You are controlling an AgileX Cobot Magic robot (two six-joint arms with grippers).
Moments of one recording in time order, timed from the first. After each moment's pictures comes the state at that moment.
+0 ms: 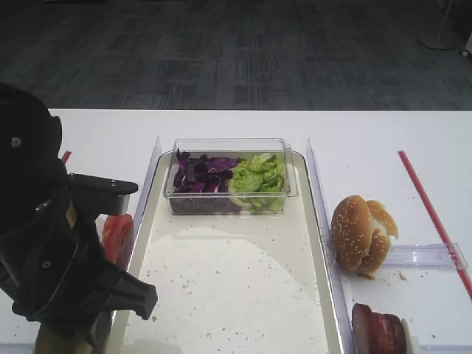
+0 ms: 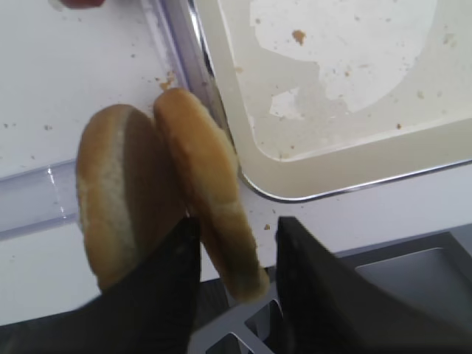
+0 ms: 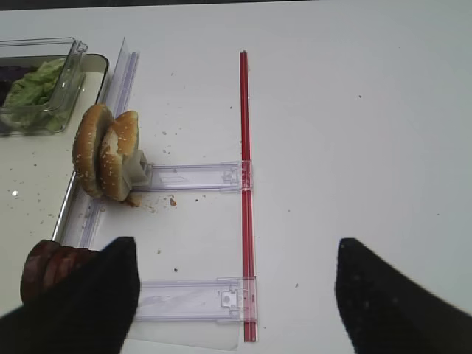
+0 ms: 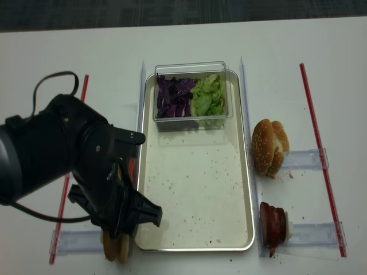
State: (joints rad) left arm -0.65 1.46 -0.83 -0.05 1.02 -0.40; right arm 0.01 -0.02 -0.48 0.03 1.13 0.03
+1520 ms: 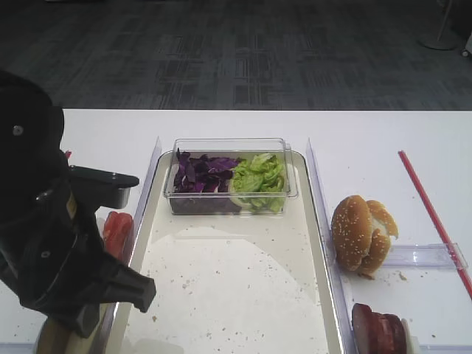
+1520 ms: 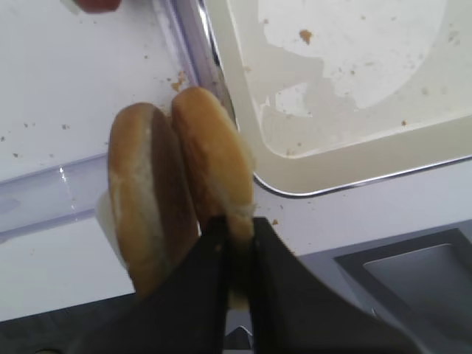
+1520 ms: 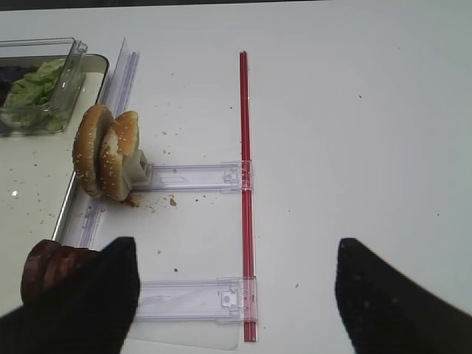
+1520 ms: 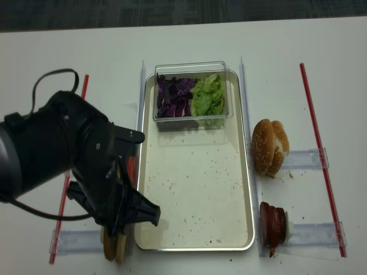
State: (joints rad) left arm -0.65 1.46 -0.86 -0.03 1.06 -0.40; right arm 0.01 -0.02 -0.48 0.03 1.13 0.03
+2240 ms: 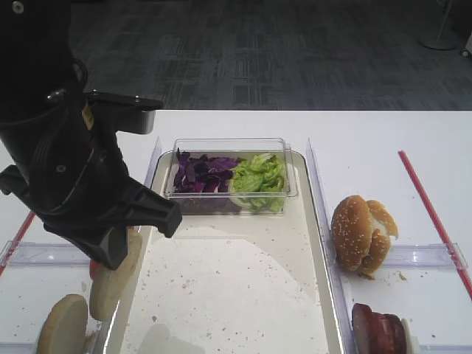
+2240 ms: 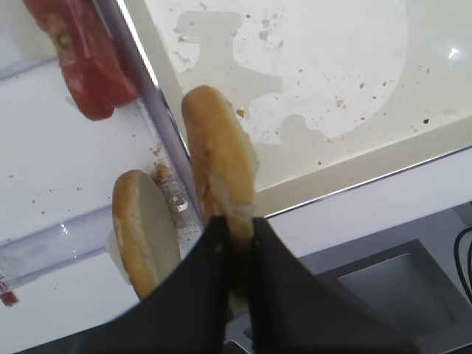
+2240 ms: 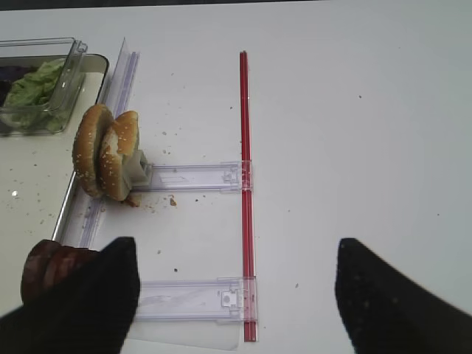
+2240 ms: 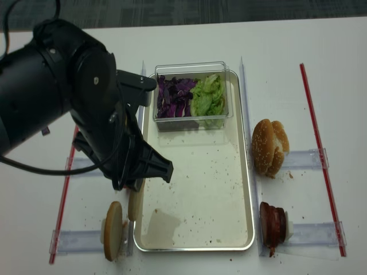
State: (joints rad) left arm -0.65 1.46 -1.12 -0.03 1.21 -0.34; right arm 0.01 -0.02 -0.48 0.03 1.13 0.03
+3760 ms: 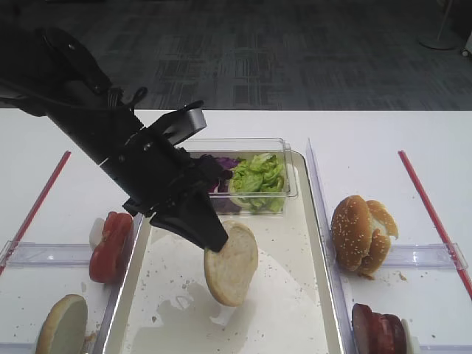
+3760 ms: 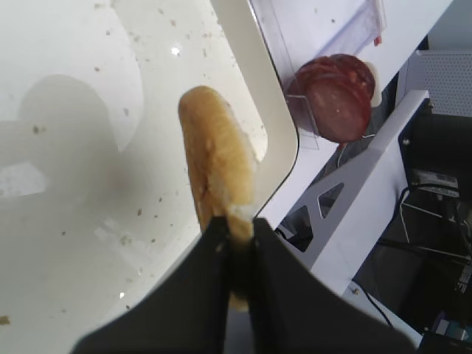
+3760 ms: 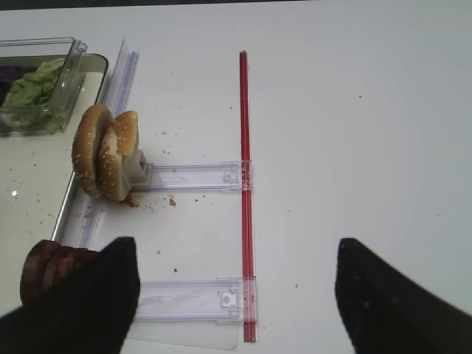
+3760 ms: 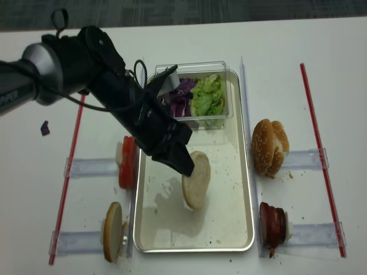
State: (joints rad) left arm -0.39 1.80 -1.17 -0.85 1.19 0.53; right arm 0.01 -0.02 -0.48 0.03 1.13 0.03
